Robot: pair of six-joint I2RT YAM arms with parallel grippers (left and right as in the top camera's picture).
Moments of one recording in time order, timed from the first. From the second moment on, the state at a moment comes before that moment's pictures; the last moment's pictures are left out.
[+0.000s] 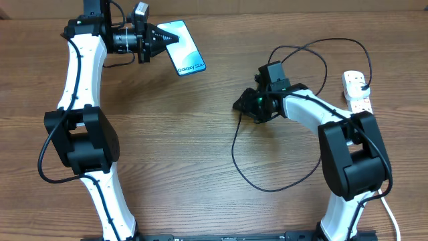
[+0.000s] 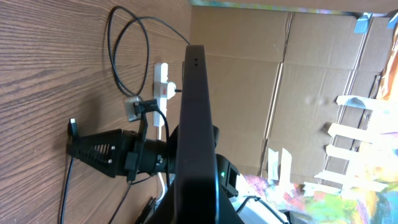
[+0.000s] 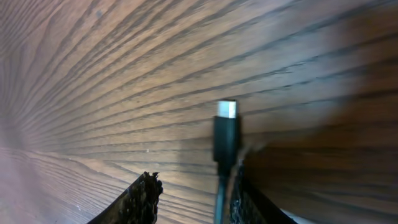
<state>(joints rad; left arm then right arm) 0.09 2.26 2.11 -1.04 1.35 -0.44 0.32 2.01 1.21 -0.35 -0.42 0.69</state>
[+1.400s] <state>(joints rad) 0.08 2.26 2.11 -1.07 1.36 -0.42 0.26 1.77 1.23 -0.44 -0.69 0.58</state>
